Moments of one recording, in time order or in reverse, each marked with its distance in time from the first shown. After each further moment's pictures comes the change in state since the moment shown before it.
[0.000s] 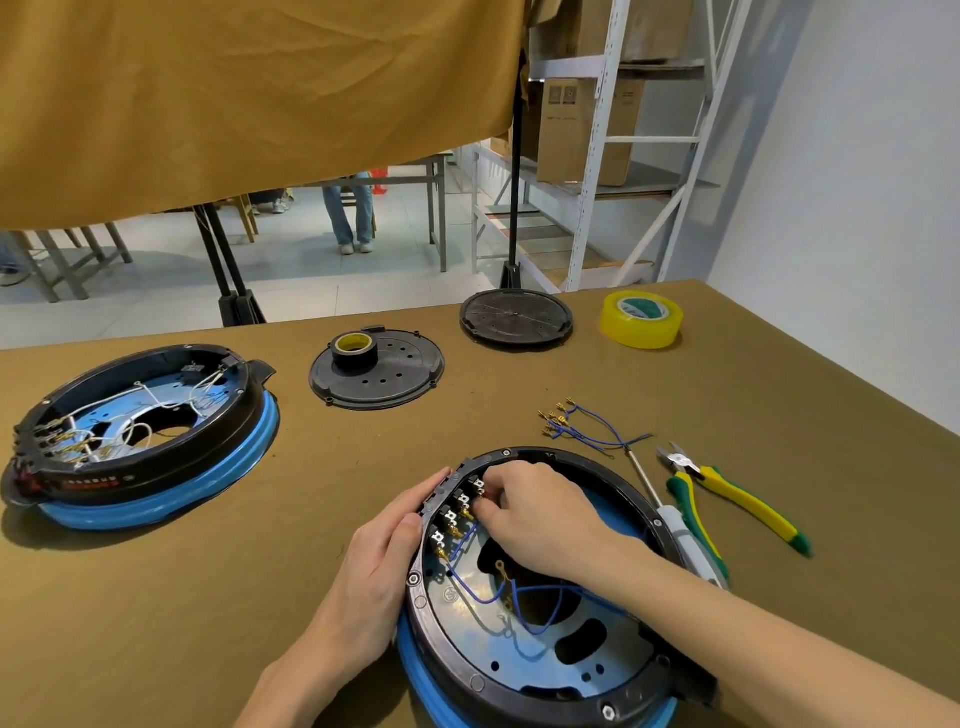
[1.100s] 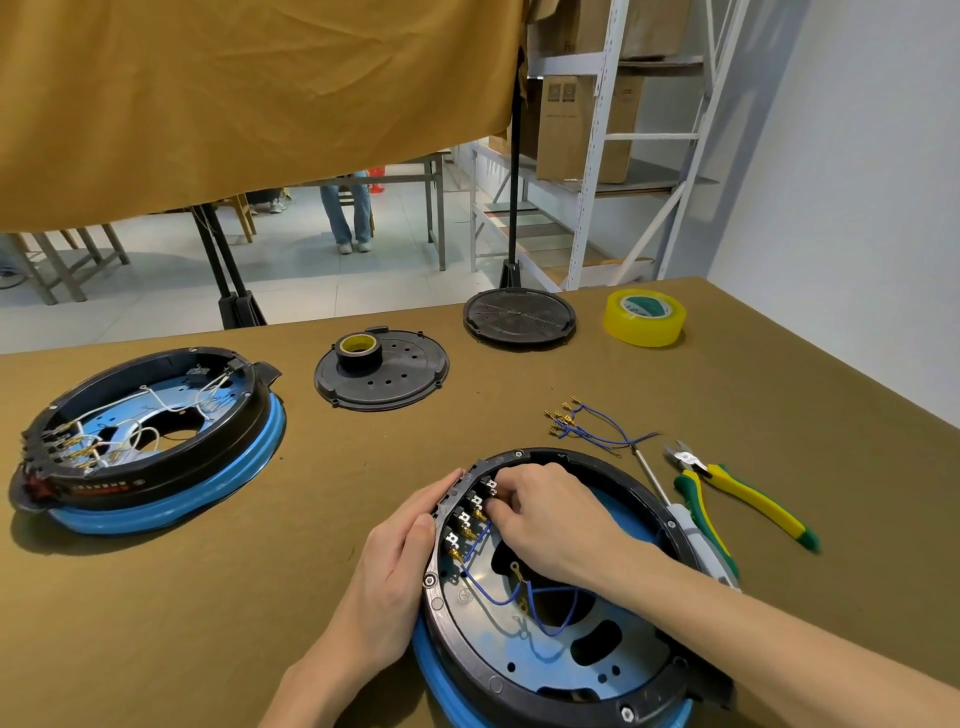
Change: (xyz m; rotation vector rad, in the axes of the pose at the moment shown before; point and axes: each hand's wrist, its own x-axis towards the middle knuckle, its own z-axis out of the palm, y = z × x) left_hand 0.001 0.007 0.004 -0.008 0.016 0.037; right_hand -0.005 0.002 0.002 0.014 0.050 -0.001
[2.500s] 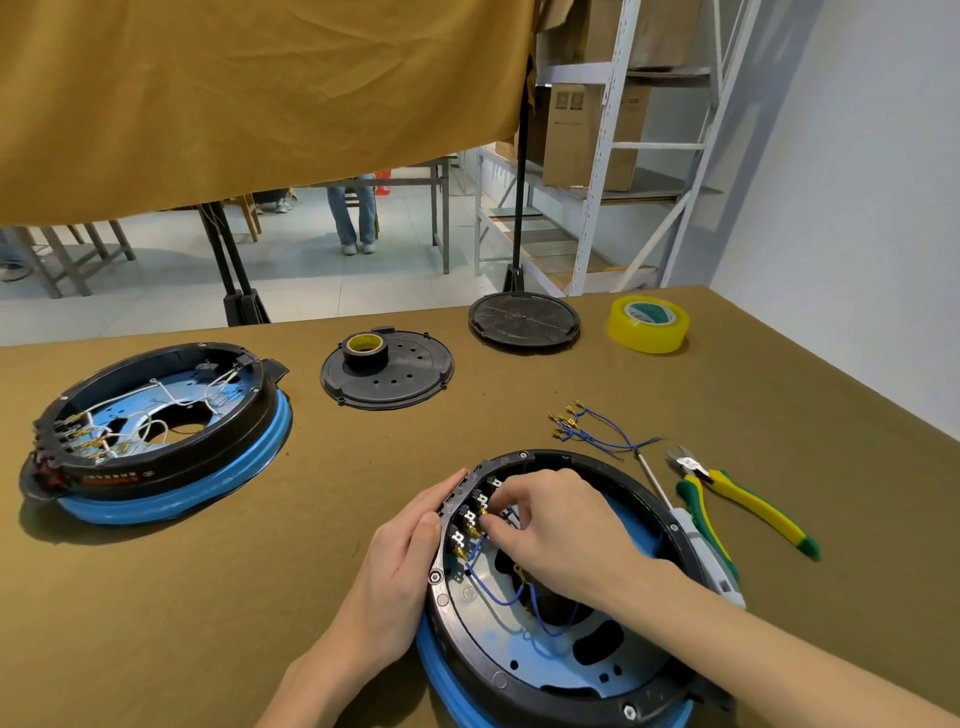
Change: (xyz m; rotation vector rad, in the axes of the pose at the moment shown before) left_hand -0.002 -0.003 0.000 -0.015 -0.004 -0.002; right_hand -0.016 -0.004 -0.001 0.016 0.113 -0.064
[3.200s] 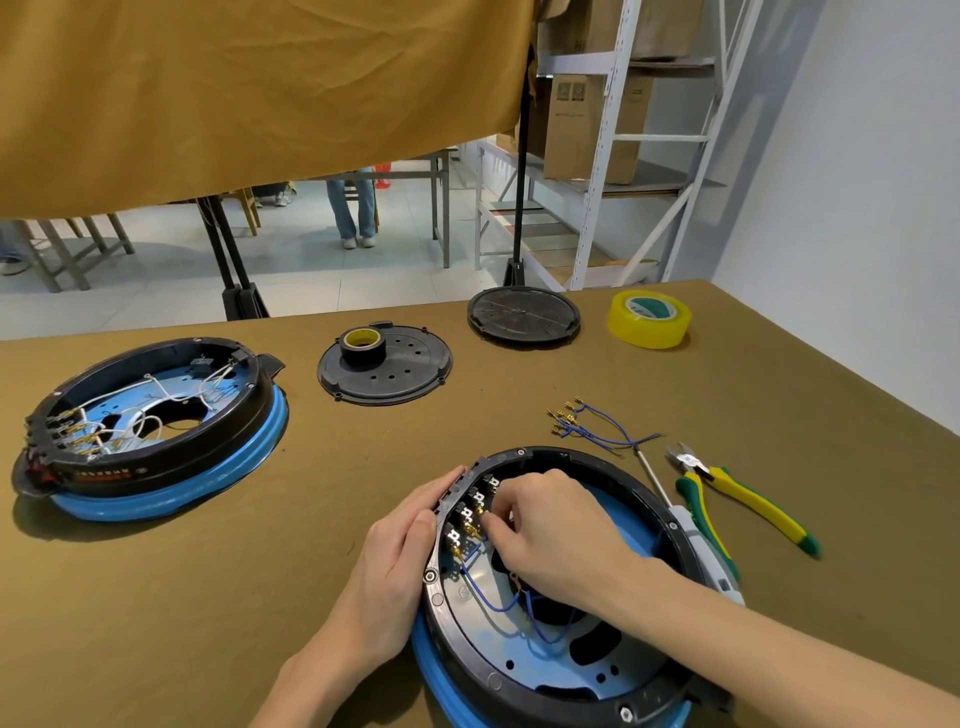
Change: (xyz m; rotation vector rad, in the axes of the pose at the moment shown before) left_hand 0.001 0.000 0.000 0.009 0.000 0.032; right_hand 0.002 -0.003 0.001 -0.058 -0.048 -0.028
